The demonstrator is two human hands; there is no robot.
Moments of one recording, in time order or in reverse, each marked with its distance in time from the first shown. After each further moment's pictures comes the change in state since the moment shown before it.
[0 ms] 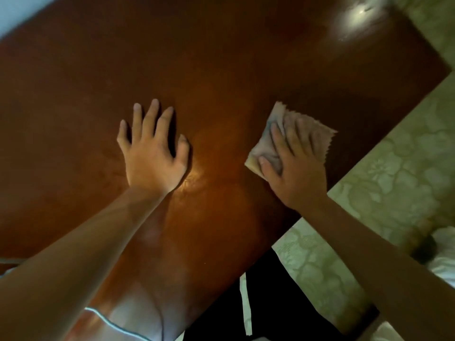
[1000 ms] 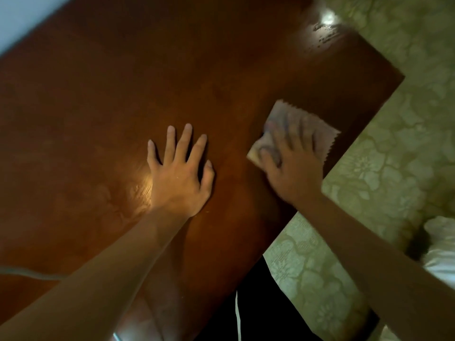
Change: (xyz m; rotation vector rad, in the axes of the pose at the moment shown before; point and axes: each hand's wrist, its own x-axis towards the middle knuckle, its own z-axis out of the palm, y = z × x) left_hand 0.011 0.082 0.032 0.052 -0.109 0.272; right_hand 0.031 0.055 -0.006 0.037 0.080 0.171
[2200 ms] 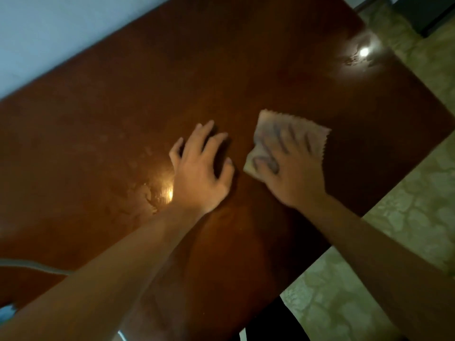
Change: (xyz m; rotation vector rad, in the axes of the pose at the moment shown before) left_hand 0.017 -0.030 -0.031 -0.343 0.116 -0.150; right_hand 0.048 -0.062 0.004 -0.068 -0.148 -0.311
